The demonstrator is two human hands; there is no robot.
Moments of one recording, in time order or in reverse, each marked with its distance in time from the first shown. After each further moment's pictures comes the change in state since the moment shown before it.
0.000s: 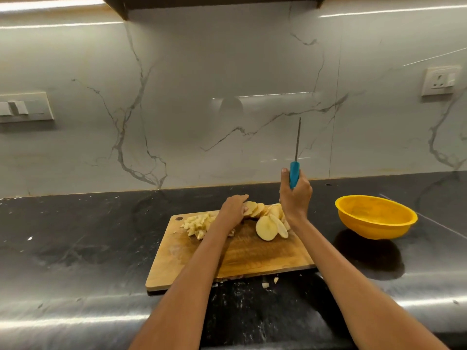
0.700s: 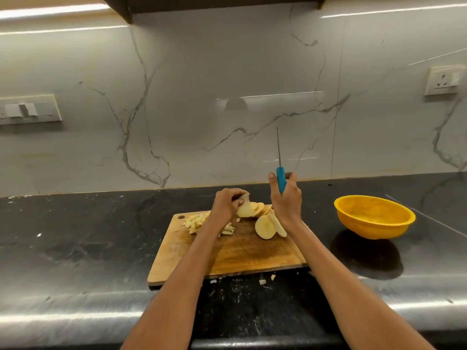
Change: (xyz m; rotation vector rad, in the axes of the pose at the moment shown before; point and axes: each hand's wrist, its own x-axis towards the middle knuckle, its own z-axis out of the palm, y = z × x) left_hand -0.014 0.000 -0.019 -0.249 0.243 0.075; right_hand -0.013 -0.003 0.000 -0.042 -0.168 -0.014
